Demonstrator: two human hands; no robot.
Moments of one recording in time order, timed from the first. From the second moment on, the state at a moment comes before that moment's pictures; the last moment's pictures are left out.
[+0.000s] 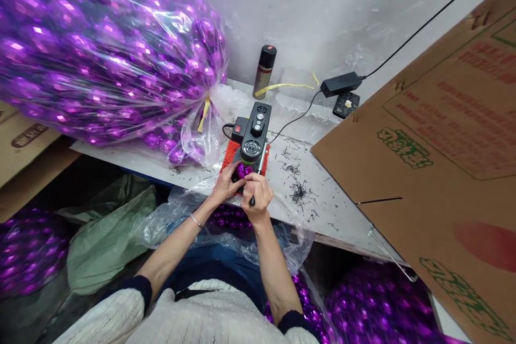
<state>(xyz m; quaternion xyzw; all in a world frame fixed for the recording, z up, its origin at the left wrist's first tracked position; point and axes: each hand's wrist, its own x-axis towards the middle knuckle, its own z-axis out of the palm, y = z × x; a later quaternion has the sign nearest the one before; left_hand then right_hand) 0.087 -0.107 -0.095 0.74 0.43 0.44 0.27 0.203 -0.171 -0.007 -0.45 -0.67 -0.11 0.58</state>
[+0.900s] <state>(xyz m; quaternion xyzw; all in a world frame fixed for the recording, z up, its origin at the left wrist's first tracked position) 0.086 -0.105 -0.094 0.74 0.43 0.43 0.28 0.203 -0.159 -0.031 -0.39 -0.66 -0.12 0.63</state>
